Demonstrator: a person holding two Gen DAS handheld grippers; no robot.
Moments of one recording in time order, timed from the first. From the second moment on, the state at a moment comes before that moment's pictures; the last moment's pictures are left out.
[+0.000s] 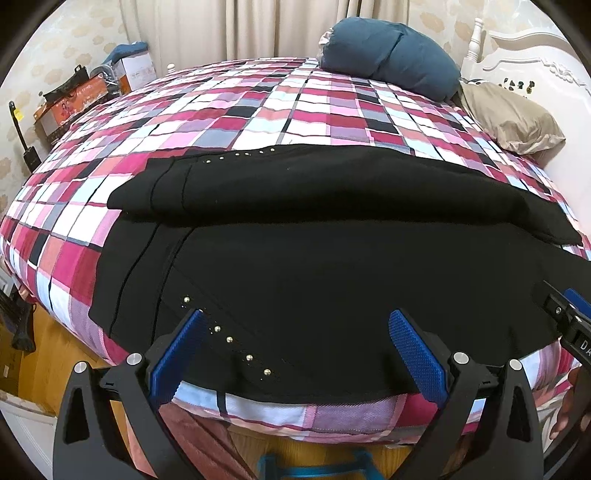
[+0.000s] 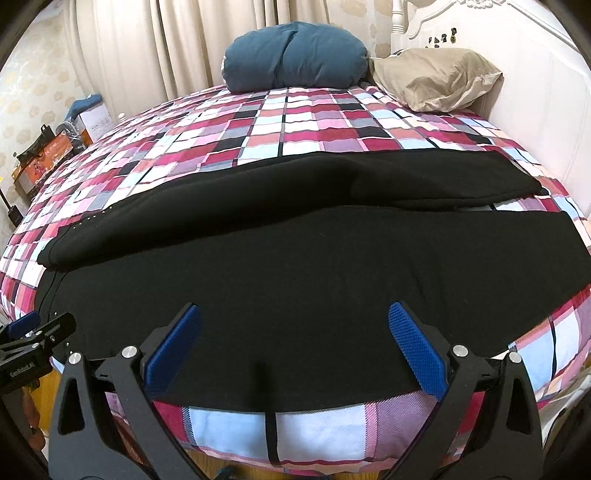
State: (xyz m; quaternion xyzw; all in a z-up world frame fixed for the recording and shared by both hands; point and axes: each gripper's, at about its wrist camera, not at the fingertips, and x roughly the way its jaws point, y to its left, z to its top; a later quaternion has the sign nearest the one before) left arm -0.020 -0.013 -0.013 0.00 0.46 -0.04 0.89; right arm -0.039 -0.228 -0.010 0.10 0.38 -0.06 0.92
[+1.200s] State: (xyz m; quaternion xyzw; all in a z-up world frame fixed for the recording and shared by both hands) left arm -0.020 -0.012 -0.025 0.00 0.47 -0.04 0.88; right arm -0.039 -0.227 -0.018 0.10 0.40 -0.06 0.91
